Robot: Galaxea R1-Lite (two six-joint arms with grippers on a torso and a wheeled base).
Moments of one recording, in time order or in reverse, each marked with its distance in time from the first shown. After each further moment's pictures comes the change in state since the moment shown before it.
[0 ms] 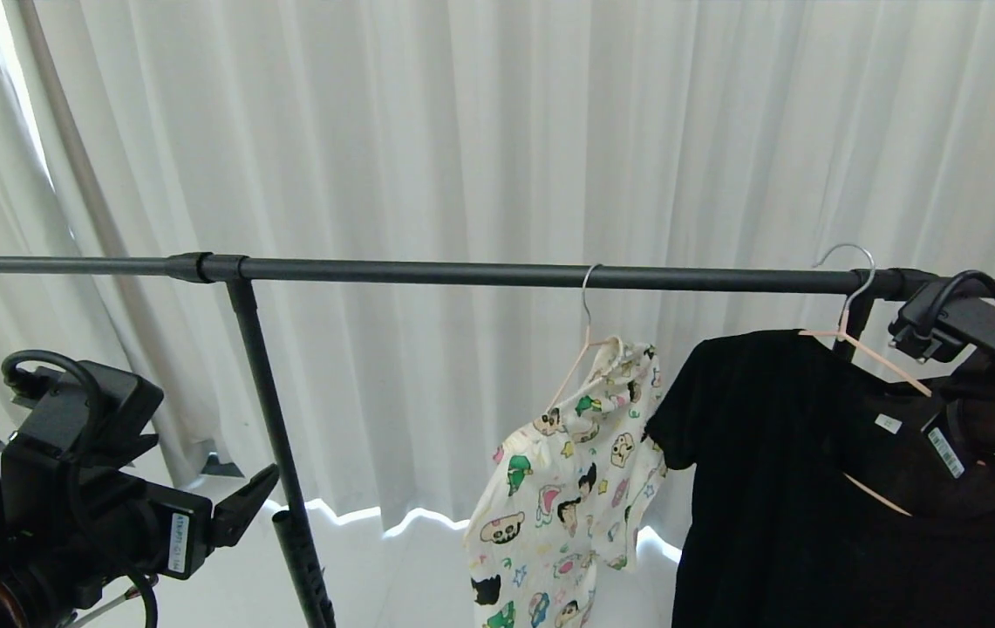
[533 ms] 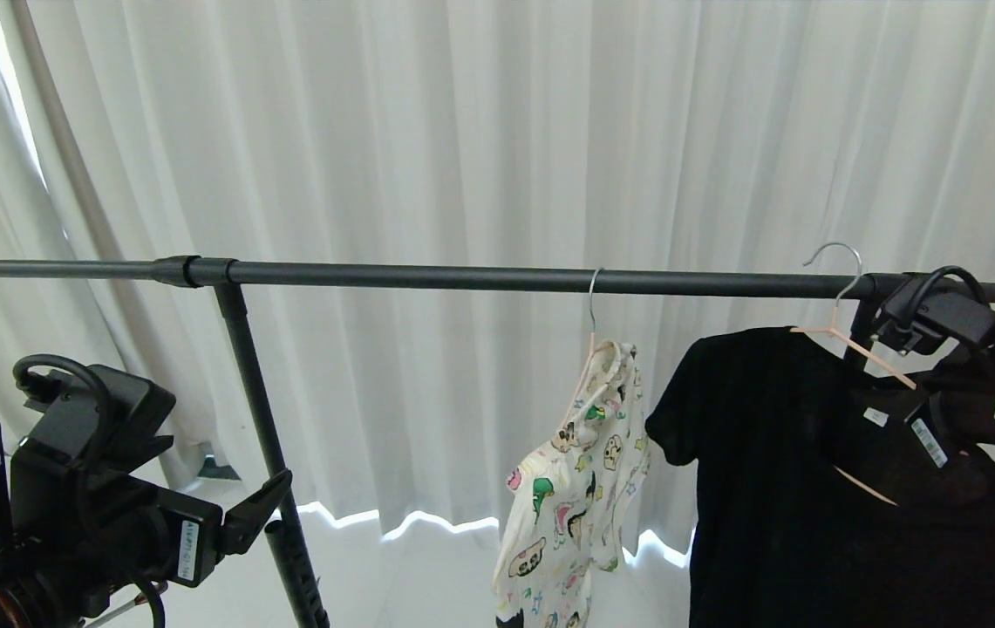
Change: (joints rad) left arm -0.037 0.000 0.002 -0.001 0.000 -0.005; right arm -0.002 0.053 -0.029 -0.021 0.000 0.001
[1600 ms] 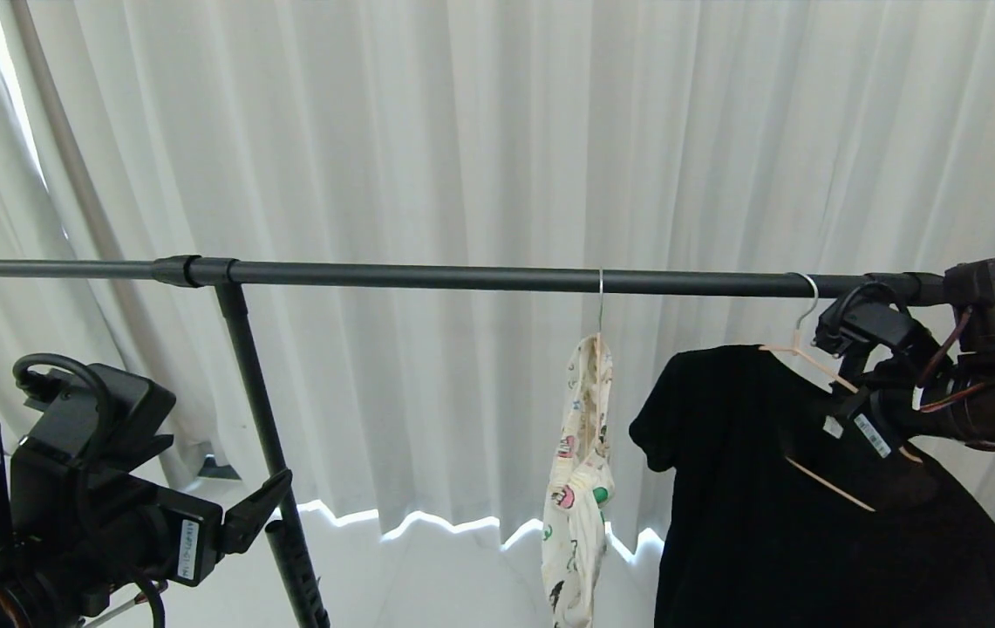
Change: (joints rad) left arm 0.000 0.000 -0.002 0.000 0.000 0.001; right arm 0.013 0.158 -0.043 -0.044 -0.045 0.002
